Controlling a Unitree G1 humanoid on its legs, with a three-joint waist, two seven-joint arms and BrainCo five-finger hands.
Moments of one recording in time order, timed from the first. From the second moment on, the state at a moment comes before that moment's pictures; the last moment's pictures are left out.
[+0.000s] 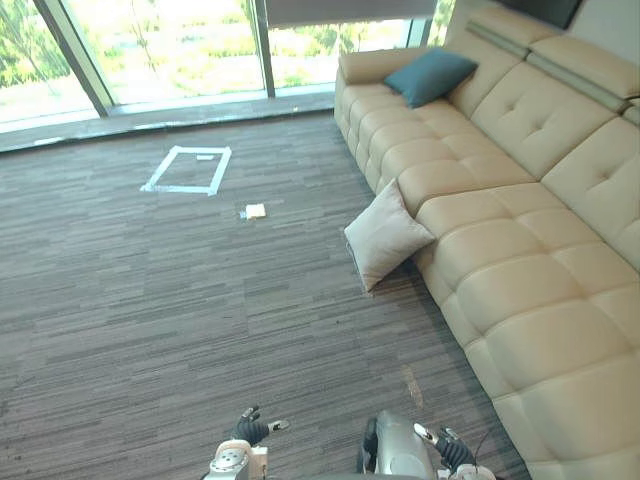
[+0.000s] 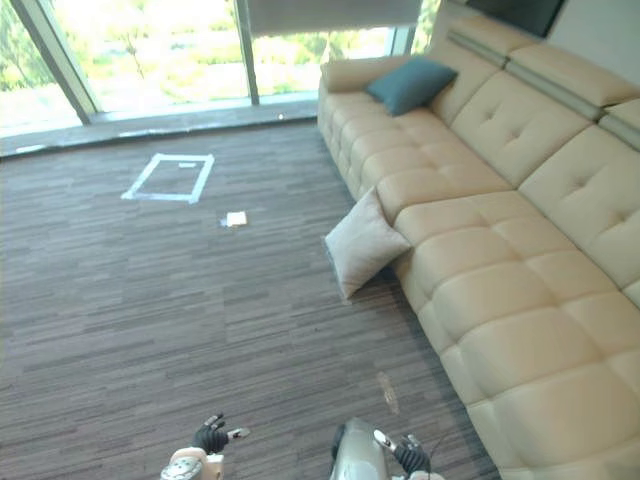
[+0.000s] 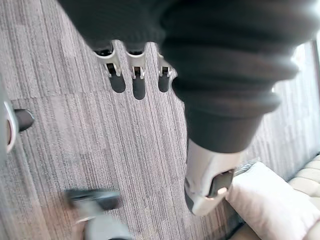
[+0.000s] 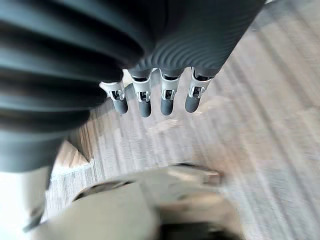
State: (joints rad) left arm 0.02 0.06 -0.02 1.06 -0.06 -0.10 0.04; right arm 0.12 -0.12 -0.11 1.01 0.00 -0.09 -0.01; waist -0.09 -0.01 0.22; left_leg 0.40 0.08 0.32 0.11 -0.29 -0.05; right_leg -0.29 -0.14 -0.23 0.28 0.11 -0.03
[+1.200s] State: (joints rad) left arm 0.00 0.07 -0.07 1.08 -0.04 -0.10 0.04; right arm 0.14 -0.10 -0.14 1.00 0.00 -0.09 -0.02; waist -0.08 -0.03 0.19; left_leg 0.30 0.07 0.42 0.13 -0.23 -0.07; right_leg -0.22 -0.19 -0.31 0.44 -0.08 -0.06
